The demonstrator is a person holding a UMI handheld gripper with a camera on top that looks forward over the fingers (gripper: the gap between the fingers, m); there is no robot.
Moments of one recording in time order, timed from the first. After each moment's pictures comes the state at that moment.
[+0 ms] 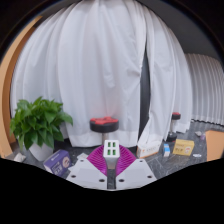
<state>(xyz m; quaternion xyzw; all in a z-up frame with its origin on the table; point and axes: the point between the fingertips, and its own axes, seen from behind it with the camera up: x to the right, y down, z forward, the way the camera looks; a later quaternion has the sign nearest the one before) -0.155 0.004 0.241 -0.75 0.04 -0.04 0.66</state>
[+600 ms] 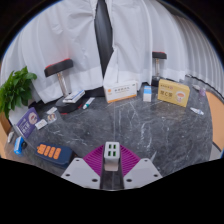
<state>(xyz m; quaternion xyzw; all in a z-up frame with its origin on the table) 0.038 -0.040 0.001 -0.88 0.10 0.02 0.47</state>
